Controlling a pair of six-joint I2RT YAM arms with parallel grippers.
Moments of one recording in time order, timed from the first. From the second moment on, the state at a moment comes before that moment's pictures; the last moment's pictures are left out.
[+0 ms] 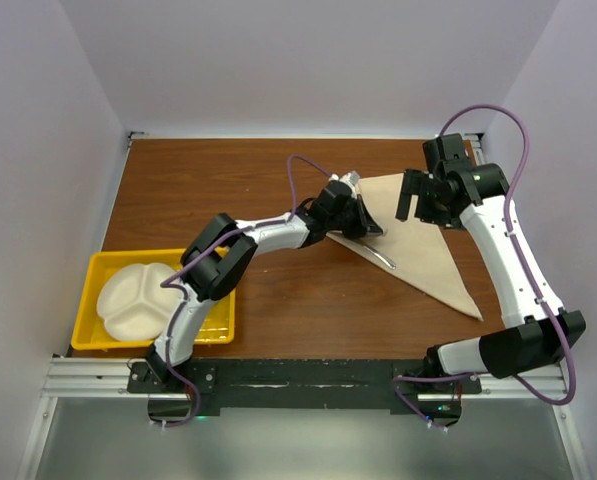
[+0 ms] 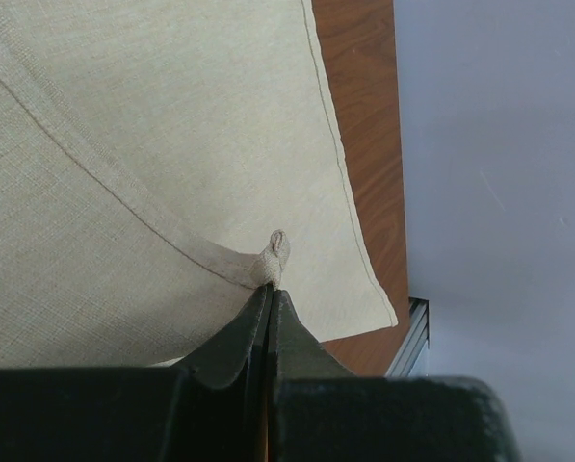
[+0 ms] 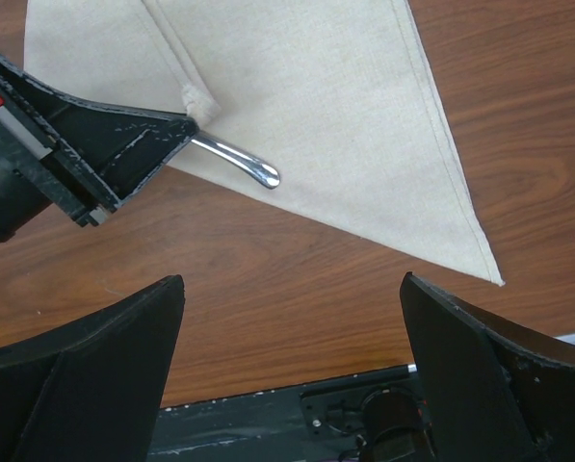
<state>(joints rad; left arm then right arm) -0.81 2.22 1.57 0.17 0.26 -1.01 0.23 1.38 1.57 -1.24 0.25 0.42</state>
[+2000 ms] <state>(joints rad) -0.88 2.35 1.70 0.03 0.32 -0.99 0.23 1.36 1.48 -1.24 0.19 0.41</state>
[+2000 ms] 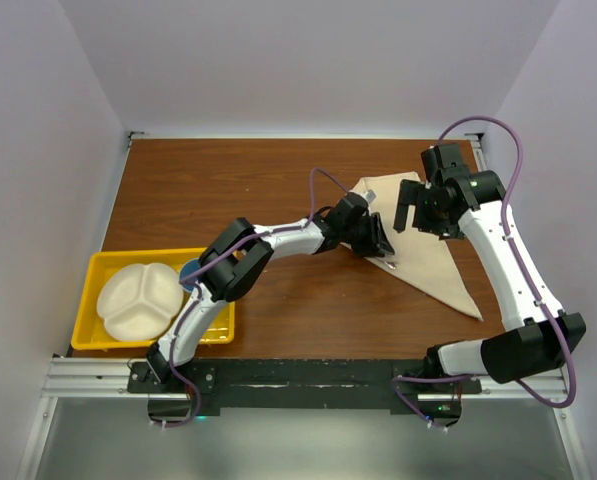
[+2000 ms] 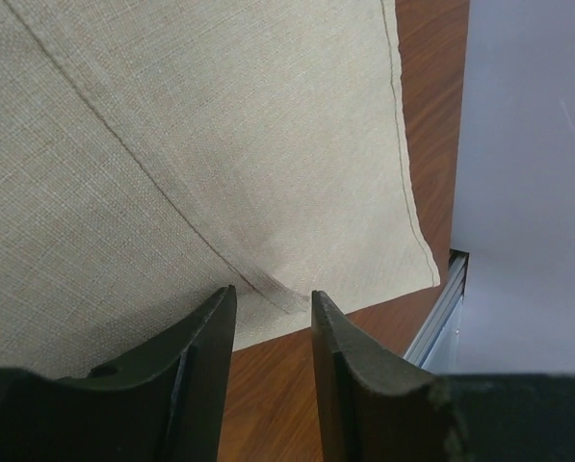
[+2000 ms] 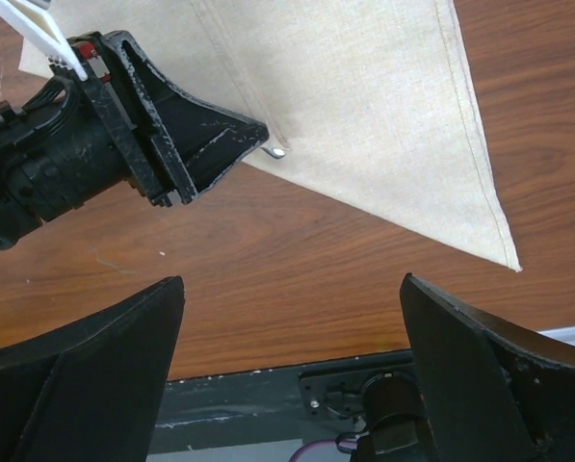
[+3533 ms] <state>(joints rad) -0.64 1.16 1.50 -0.75 0.20 -0.55 0.00 1.31 1.04 -1.10 0.12 0.50</state>
